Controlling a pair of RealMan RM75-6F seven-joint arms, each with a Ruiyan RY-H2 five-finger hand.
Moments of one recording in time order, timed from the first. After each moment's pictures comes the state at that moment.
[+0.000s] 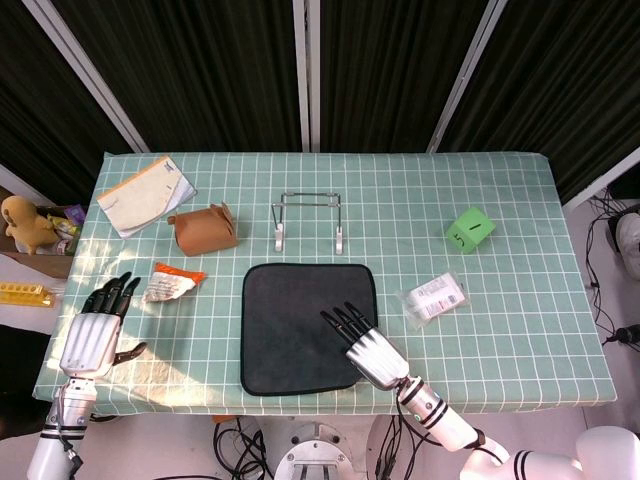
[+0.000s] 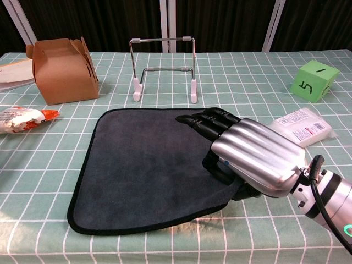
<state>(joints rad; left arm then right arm) -0.13 -1.32 -0.01 -1.64 1.50 1.45 0.28 0.46 -1.80 -0.04 -1.32 -1.80 1.21 -0.39</state>
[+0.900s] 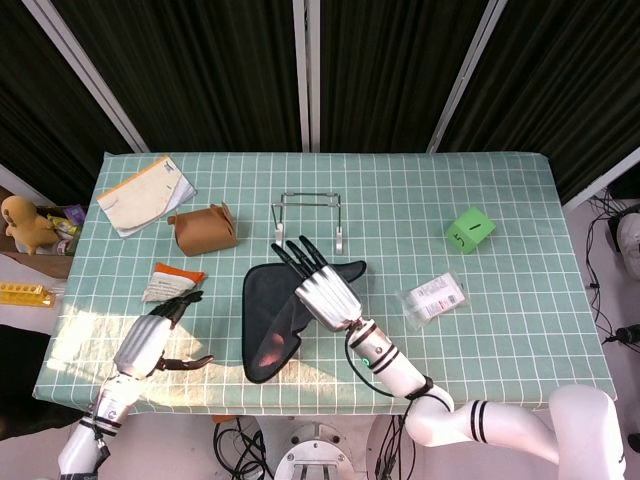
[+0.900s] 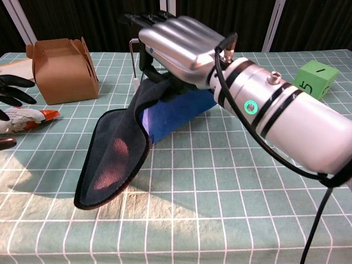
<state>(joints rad) -0.24 -1.32 0.01 -1.77 1.54 1.23 -0.06 0.74 -1.86 0.34 -1.47 -1.52 1.01 -0.64</state>
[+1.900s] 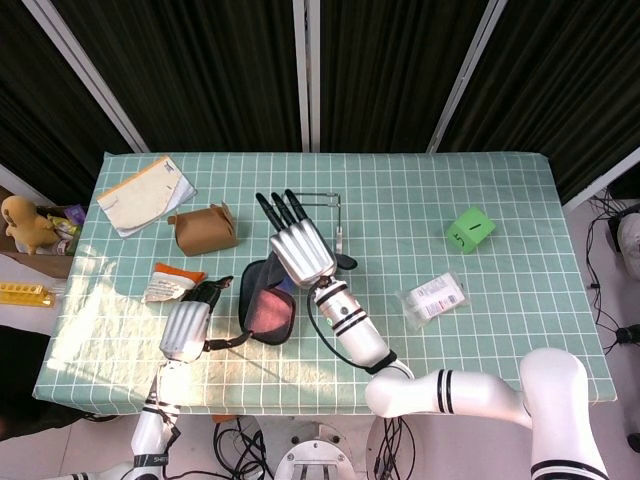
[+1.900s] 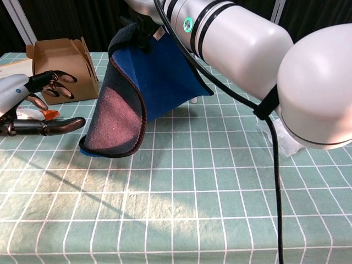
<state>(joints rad) -0.28 -1.68 -0.09 -1.70 1.36 1.37 0.41 1.03 -1.86 0.51 -1.52 -0.98 1.03 -0.98</state>
